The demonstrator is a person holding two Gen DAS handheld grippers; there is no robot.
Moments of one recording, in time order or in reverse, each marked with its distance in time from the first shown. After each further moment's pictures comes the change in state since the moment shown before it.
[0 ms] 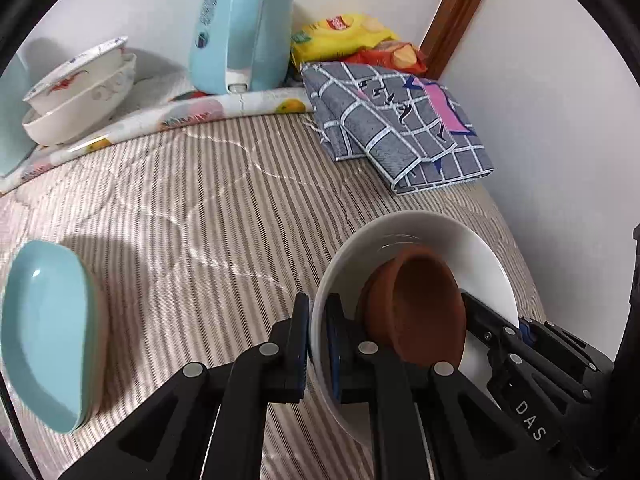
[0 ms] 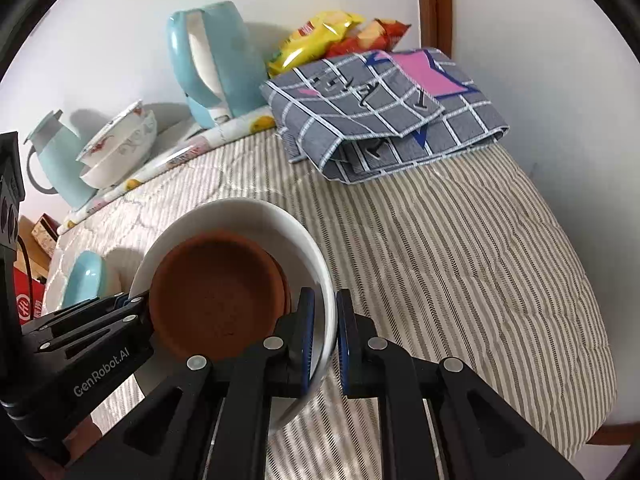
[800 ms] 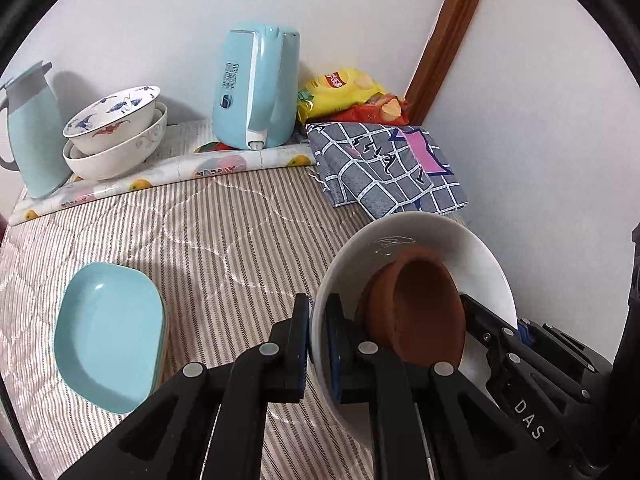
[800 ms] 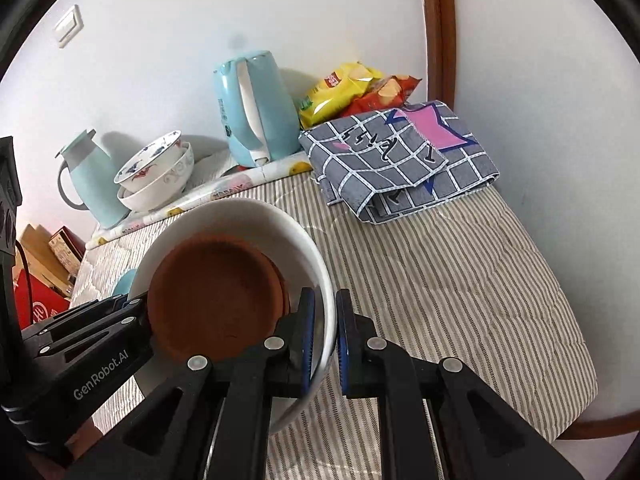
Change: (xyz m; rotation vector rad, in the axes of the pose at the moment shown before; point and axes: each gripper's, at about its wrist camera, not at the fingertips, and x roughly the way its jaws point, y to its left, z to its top) left arm -0.080 0.011 -0.001 0.014 -0.111 -0.004; right arm -0.066 0.035 0.000 -0.013 -0.103 0.007
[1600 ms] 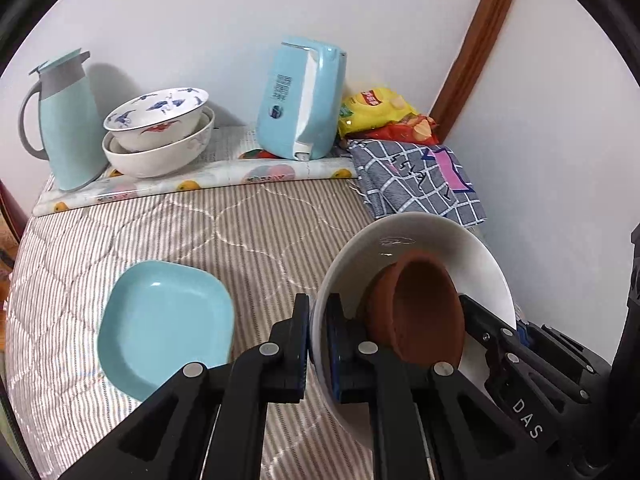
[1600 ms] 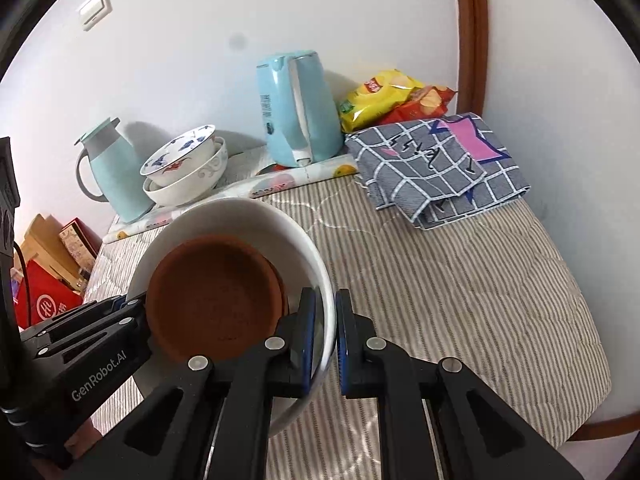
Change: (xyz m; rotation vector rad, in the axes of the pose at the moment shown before) left arm -0.028 0.059 -0.002 -0.043 -0.033 0.027; right arm -0.001 0.061 -0.002 -0.045 -0.011 0.027
